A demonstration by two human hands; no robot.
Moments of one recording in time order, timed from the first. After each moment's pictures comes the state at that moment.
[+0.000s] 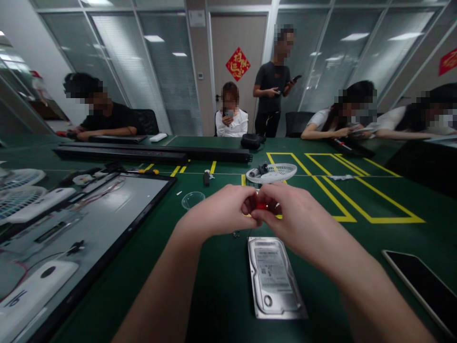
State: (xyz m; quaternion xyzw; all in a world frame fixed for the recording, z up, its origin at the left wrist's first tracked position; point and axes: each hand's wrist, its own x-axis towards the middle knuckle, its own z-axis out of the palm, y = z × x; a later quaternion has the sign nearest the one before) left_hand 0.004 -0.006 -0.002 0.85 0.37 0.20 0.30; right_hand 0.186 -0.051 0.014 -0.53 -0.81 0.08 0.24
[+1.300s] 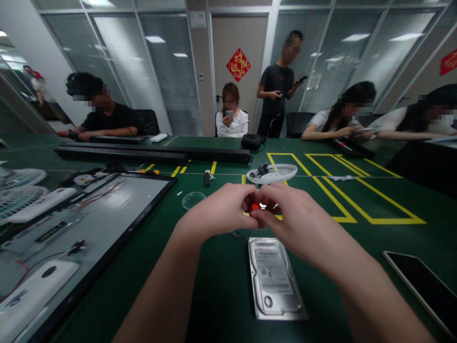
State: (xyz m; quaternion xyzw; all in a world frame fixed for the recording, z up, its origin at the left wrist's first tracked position) left_hand 0.003 -0.005 0.000 0.86 0.38 0.21 0.28; right_hand 0.184 -0.051 0.013 -0.52 -0.82 0.09 0.24
